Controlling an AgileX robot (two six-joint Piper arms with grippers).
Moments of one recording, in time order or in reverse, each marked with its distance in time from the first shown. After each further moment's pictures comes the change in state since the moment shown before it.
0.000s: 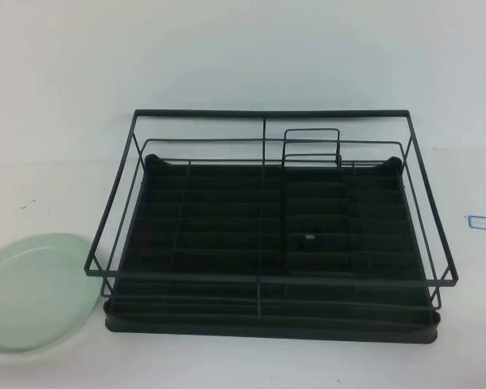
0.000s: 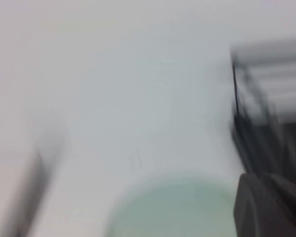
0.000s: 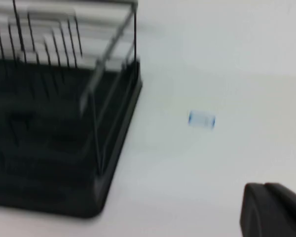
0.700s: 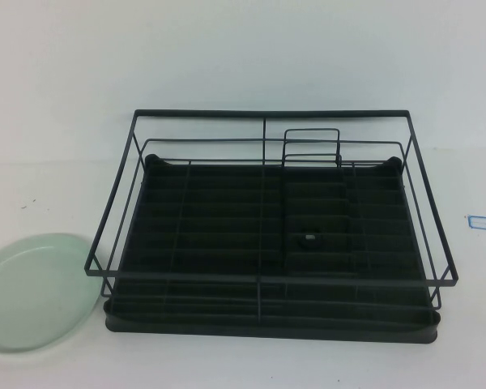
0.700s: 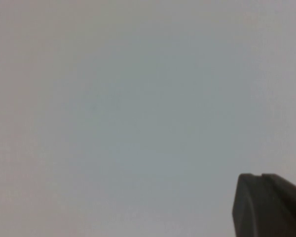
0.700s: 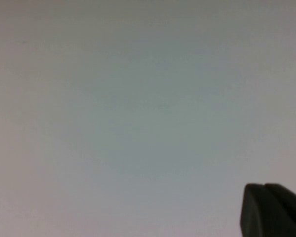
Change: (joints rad) right arm 0.000 0.000 0.000 0.090 -1.077 -0.013; left arm 0.000 0.000 -0.005 -0.175 -0.455 -0.024
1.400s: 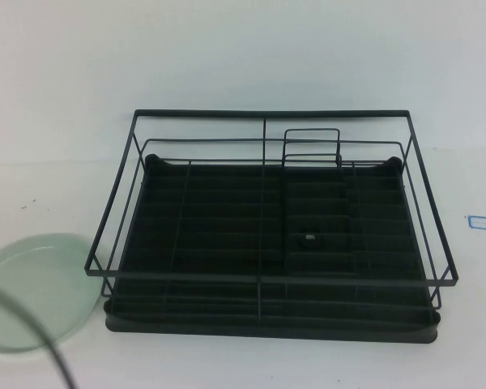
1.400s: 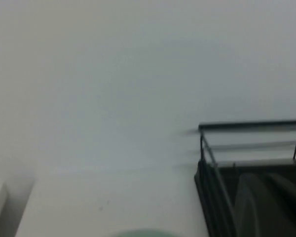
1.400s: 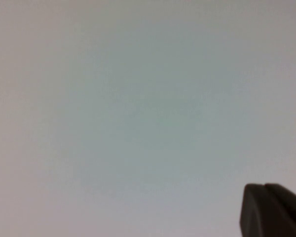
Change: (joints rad) right arm 0.000 -0.002 -0.198 -0.333 0.385 0.039; left arm 0.002 0.498 -0.587 0.017 0.756 0.082
